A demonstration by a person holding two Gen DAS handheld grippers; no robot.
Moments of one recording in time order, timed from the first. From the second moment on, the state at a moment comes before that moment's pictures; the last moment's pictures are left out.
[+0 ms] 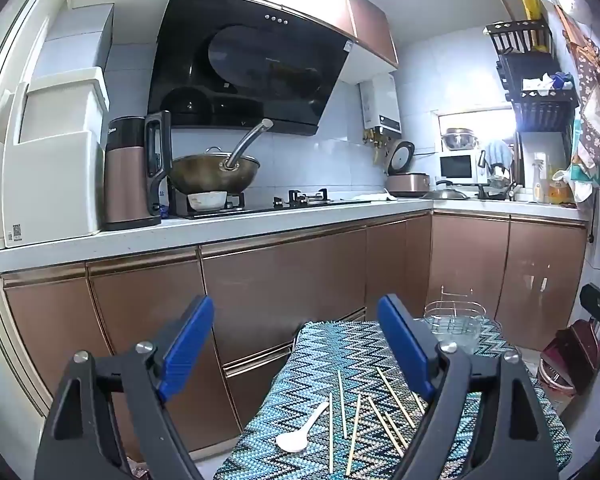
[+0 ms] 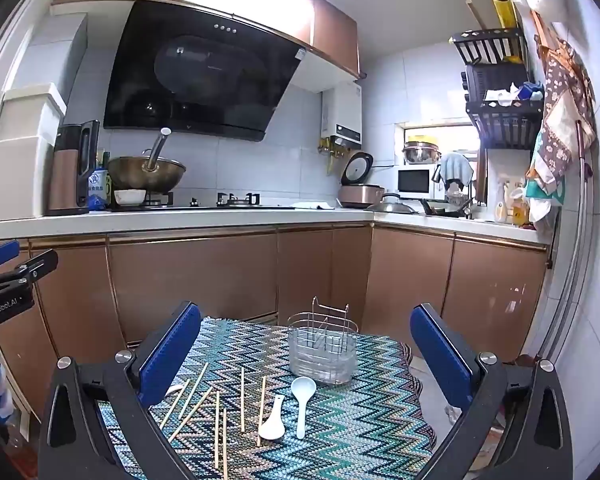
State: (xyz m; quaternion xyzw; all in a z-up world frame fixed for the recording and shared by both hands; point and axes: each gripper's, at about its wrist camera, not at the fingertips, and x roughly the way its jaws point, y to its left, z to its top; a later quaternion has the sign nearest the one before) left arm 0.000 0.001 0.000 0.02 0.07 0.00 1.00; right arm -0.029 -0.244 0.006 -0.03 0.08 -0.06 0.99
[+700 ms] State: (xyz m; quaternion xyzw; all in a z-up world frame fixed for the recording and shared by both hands) left arm 0.009 -0.016 -0.012 0.04 0.09 -0.01 1.00; right arm -0.017 -0.245 0.001 -0.04 0.10 -0.07 0.99
